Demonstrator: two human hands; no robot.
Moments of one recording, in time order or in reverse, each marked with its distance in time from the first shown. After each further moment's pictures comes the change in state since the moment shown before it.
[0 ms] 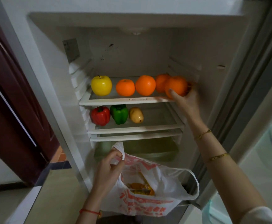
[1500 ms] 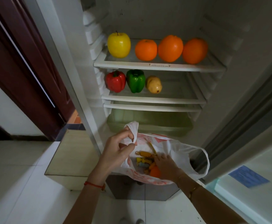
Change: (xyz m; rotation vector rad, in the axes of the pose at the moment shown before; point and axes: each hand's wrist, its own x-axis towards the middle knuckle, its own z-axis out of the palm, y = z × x) left_hand -0.035 -0.001 -0.010 -0.052 -0.091 -0.041; right_hand -0.246 0.242 0.035 -1.243 -1.287 -0.350
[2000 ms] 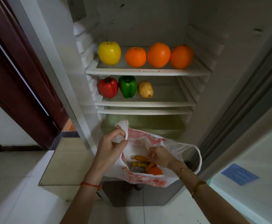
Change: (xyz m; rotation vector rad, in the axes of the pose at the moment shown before) left_hand 0.013 0.005 0.001 0.019 0.092 0.002; right_hand -0.008 0.013 -0.079 0.720 0.121 0.023
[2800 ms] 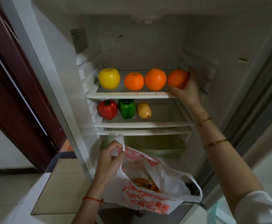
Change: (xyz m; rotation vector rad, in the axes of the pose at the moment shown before) left_hand 0.032 0.000 0.001 0.034 0.092 -0.049; right_hand 0.030 -0.082 -0.273 0.371 1.008 -0.114
